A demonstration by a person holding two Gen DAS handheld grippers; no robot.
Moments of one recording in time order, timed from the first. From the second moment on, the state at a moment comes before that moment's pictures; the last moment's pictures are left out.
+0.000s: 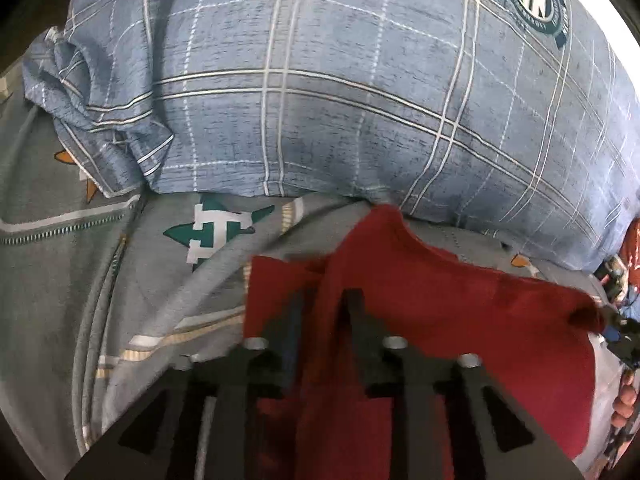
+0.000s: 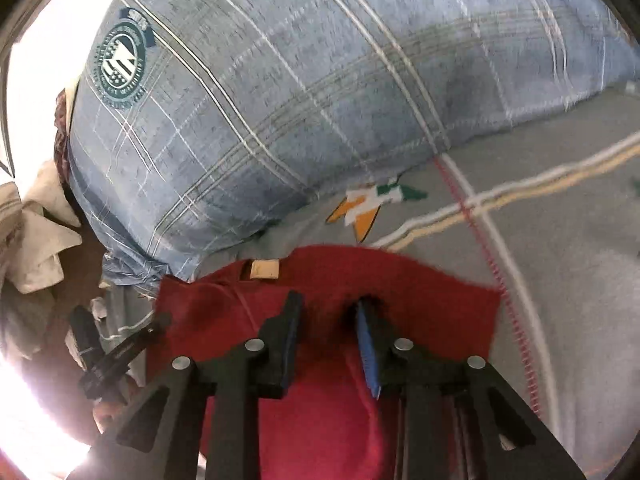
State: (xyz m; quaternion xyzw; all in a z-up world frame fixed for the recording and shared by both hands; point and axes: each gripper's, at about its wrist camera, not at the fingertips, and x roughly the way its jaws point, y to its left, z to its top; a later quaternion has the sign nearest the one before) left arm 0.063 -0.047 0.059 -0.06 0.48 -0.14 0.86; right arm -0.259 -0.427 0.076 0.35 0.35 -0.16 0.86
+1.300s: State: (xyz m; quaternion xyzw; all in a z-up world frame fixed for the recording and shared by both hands) left arm -0.023 0.006 0.026 -0.06 0.54 -0.15 0.83; right arm -0.030 -0.214 0.021 0.12 0.46 -0.05 0.88
